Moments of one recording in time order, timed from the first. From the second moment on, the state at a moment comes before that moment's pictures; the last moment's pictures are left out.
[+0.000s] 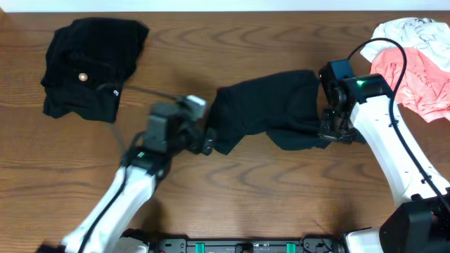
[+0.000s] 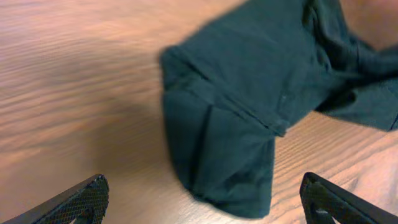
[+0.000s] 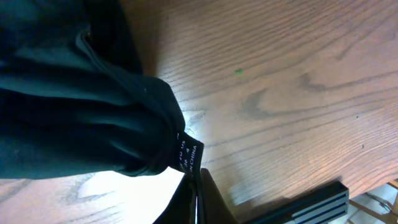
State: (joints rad) left arm -0.33 1.27 0.65 -0.14 0.25 0.03; right arm 0.21 1.59 1.31 -1.32 0.25 0.54
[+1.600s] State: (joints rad) left arm -0.49 1.67 0.76 0.15 0.34 -0.60; right arm 0.21 1.59 1.31 -1.32 0.25 0.54
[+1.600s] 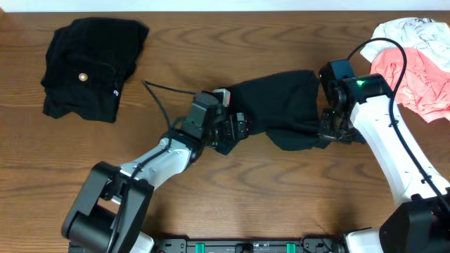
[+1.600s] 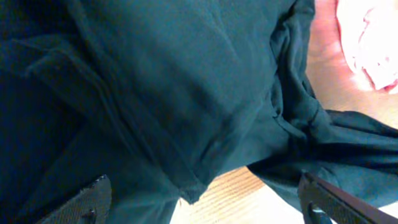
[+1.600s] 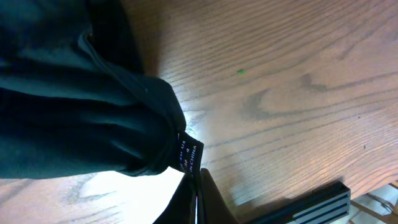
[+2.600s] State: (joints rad) left arm -0.50 1.82 0.83 0.16 0.28 -0.66; right arm 0.21 1.59 1.31 -1.32 0.25 0.54
